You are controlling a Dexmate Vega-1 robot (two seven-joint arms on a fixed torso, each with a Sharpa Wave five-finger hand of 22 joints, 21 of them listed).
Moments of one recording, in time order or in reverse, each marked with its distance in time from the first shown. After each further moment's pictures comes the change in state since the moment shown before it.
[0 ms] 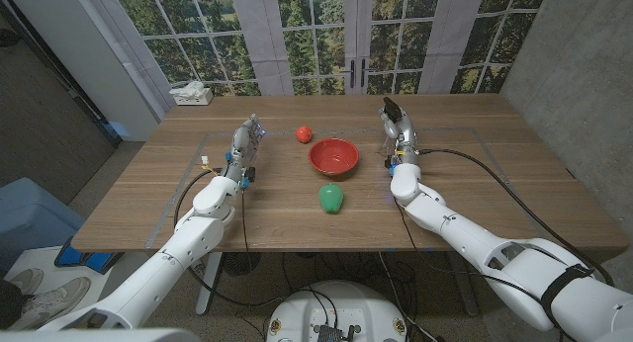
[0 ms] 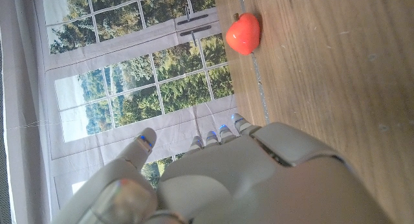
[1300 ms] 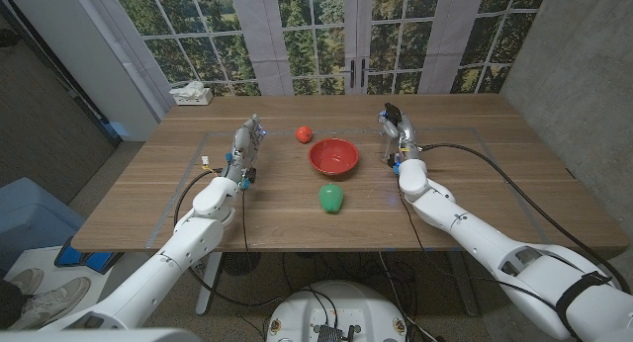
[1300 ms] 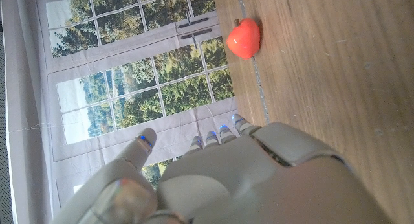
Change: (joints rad) left arm 0.017 0.011 0.000 -0.033 0.002 0.010 0.009; left_hand 0.000 0.000 0.000 0.000 0.005 0.000 0.000 0.000 0.000 0.000 0.000 0.000 0.000 0.000 0.000 0.000 0.000 0.000 0.000 -0.015 0.000; right arm -0.034 -0.064 0.031 -0.124 0.069 -0.058 0.172; right_hand 0.163 0.002 0.033 -0.039 -0.012 -0.148 0.047 0.287 0.160 0.254 -0.006 0.358 0.563 0.563 -0.040 0.508 0.613 0.274 -0.017 0.616 0.338
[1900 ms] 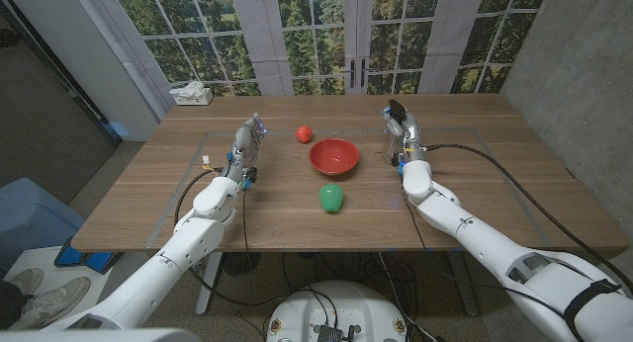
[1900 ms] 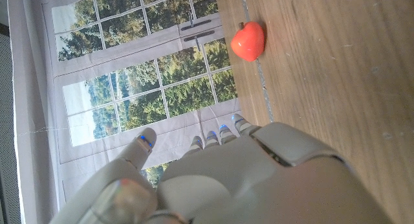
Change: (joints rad) left arm 0.012 0.006 0.001 -0.030 0.014 0.000 0.013; left_hand 0.000 0.000 0.000 0.000 0.000 0.000 0.000 0.000 0.000 0.000 0.000 0.000 0.000 0.000 0.000 0.000 0.000 0.000 0.000 0.000 0.005; right arm -0.045 -0.036 0.025 -0.071 -0.030 0.035 -0.029; right_hand -0.001 0.000 -0.016 0.010 0.012 -0.005 -0.002 0.000 -0.008 0.005 -0.005 0.008 0.034 0.005 0.005 0.000 0.000 0.015 -0.008 0.047 0.009
